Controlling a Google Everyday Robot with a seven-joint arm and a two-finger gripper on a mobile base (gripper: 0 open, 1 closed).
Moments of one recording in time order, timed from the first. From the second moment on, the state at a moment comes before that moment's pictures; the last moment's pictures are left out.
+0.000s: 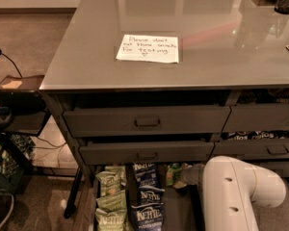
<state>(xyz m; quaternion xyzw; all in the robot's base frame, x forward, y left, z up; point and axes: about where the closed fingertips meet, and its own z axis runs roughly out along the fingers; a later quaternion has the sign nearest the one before) 0.657 -0.205 0.119 -0.52 0.81 -0.01 0.27</state>
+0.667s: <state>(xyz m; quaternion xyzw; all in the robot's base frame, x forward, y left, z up) 0.651 -0.197 0.122 -0.52 0.81 0.00 0.25</state>
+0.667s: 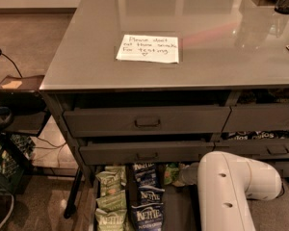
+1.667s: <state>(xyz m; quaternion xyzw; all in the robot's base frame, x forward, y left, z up) 0.619 -0.191 0.166 -0.51 0.82 0.03 0.26</state>
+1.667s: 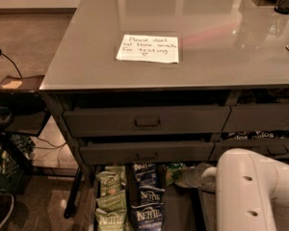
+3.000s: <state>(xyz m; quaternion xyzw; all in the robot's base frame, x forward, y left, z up) 0.553 -0.215 0.261 -0.52 0.81 0.05 0.28</state>
